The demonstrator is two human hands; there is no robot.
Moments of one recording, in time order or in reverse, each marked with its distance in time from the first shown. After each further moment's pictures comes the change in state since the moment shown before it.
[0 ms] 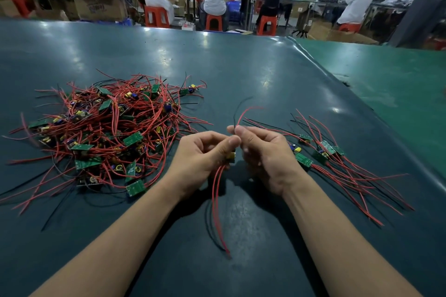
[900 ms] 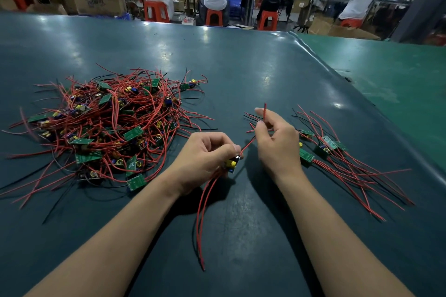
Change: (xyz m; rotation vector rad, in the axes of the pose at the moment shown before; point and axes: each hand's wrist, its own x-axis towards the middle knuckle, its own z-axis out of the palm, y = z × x) left_hand -0.002 0.003 -0.003 0.109 -0.152 -0.090; right_hand 0.017 0.012 -0.015 -0.802 0.507 -0.444
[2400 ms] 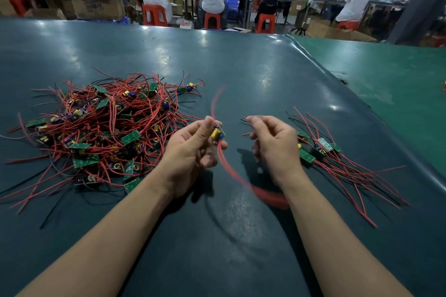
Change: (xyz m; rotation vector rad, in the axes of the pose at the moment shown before) left_hand 0.005 0.005 -0.007 -0.466 0.094 -0.032; right_hand 0.000 -0.008 -0.007 0.503 -0.112 0.258
